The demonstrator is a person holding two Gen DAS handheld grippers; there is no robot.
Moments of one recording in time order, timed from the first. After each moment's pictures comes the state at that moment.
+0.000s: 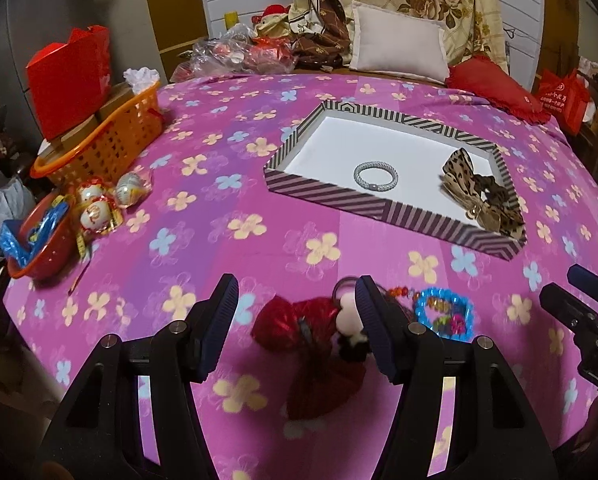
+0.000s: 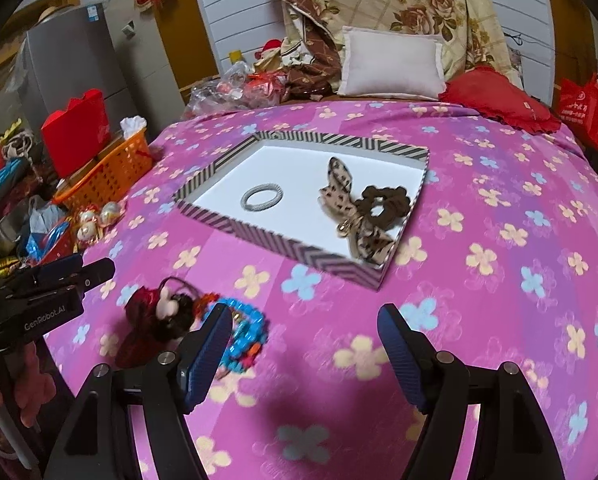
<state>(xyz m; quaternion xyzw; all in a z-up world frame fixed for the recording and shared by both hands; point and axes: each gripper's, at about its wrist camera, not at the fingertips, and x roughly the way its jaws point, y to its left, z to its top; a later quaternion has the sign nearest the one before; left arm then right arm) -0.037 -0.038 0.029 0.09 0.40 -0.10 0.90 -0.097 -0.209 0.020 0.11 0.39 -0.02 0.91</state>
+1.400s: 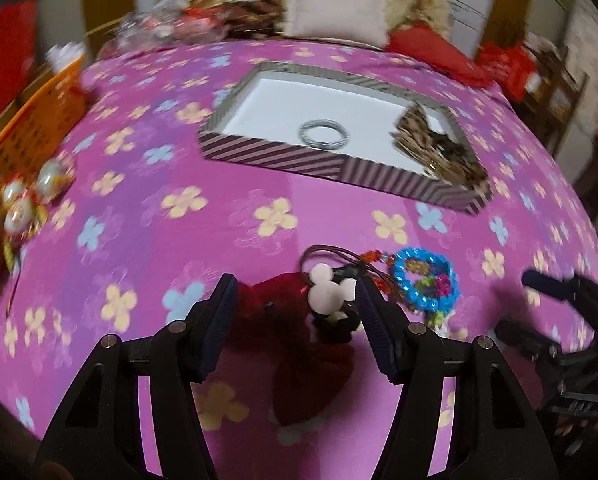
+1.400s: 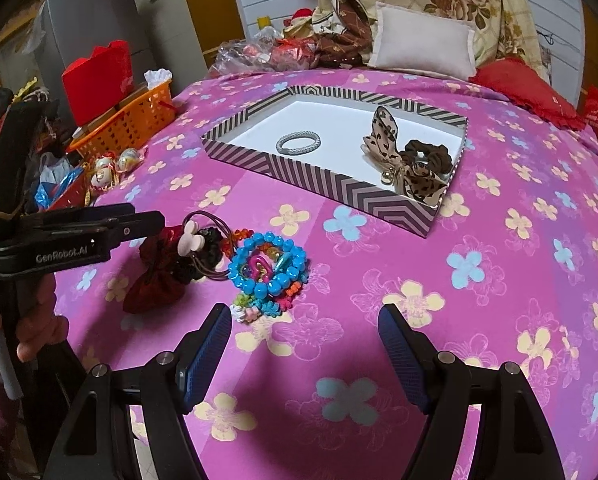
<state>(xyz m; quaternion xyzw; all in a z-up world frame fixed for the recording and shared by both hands) -0.011 -0.034 -0.004 0.10 0.45 -0.25 0.85 -0.104 -0.177 -0.011 0.08 0.44 0.01 0.90</state>
